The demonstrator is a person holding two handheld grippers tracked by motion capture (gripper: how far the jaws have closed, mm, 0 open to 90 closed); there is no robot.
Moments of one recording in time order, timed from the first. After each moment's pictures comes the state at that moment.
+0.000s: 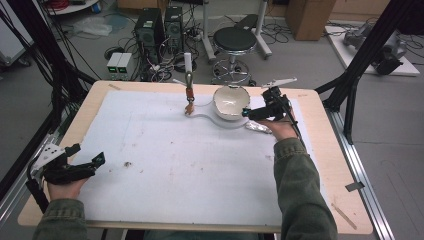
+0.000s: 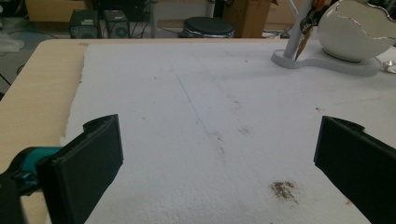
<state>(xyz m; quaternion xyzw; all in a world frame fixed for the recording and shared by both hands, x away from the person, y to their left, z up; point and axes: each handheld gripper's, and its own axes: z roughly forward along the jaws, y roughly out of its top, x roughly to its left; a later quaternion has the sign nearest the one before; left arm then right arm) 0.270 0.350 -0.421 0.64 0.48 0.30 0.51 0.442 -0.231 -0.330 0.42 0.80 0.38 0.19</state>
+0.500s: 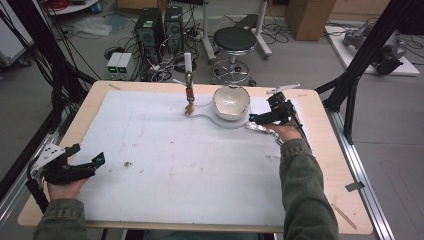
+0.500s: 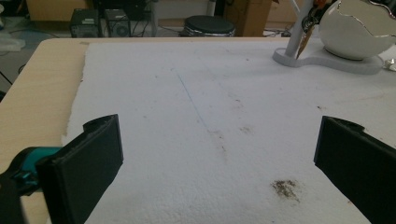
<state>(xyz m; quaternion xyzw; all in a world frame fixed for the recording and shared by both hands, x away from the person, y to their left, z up) 0.270 0.351 -0.422 0.64 0.48 0.30 0.51 0.454 -0.254 -0.358 0.43 0.81 0.36 0.17</state>
